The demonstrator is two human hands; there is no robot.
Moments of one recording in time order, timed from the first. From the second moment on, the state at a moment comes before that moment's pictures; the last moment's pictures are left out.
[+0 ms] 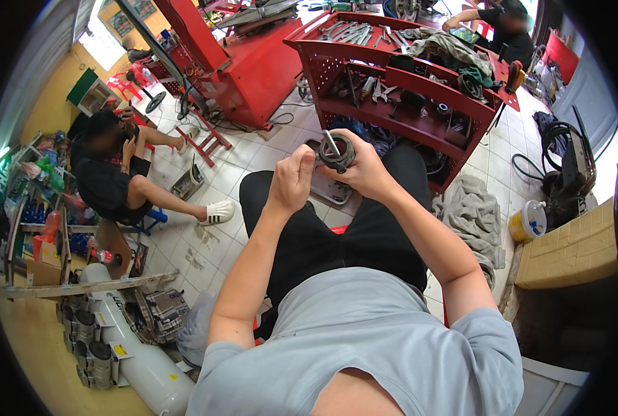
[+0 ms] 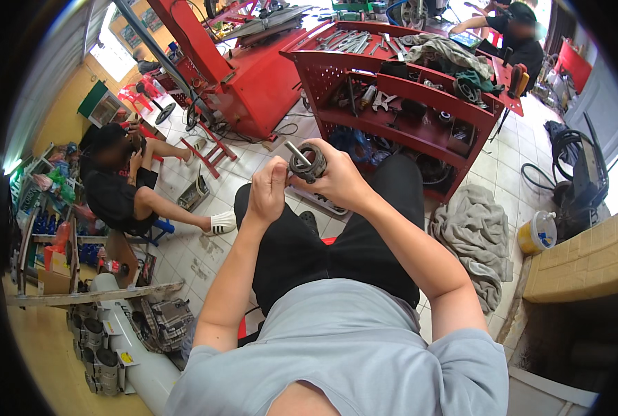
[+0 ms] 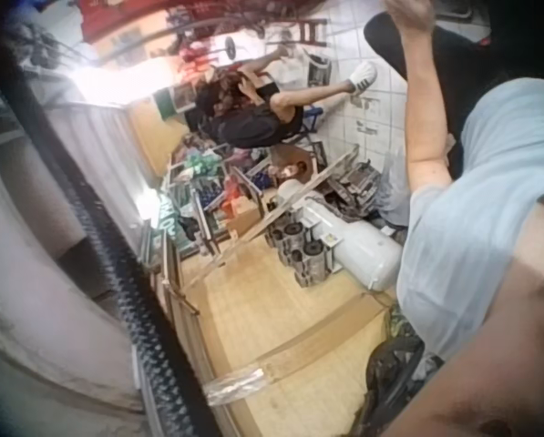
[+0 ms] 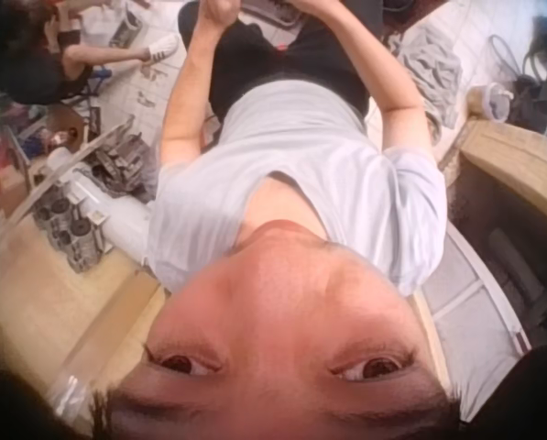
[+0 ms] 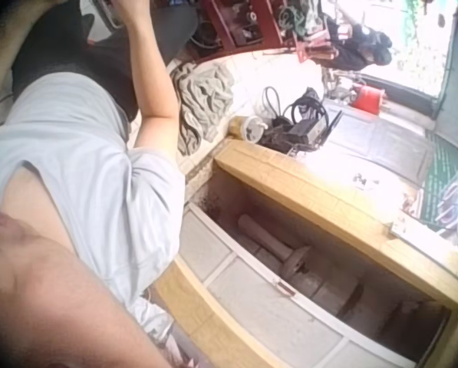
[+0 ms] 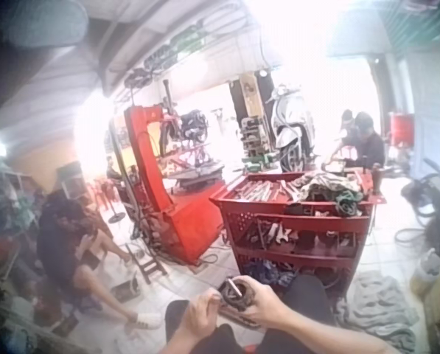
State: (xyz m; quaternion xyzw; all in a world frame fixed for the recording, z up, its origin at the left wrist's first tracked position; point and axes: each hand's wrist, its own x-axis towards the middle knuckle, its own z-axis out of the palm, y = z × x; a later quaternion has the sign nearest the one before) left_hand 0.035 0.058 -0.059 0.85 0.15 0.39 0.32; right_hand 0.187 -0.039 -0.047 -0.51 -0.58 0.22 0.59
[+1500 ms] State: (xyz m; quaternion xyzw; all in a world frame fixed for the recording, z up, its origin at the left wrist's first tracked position) left_hand 0.049 0.061 -0.068 0.81 0.22 0.39 0.38; right_hand 0.194 -0.034 -0.050 -0.52 -0.54 0.29 0.59
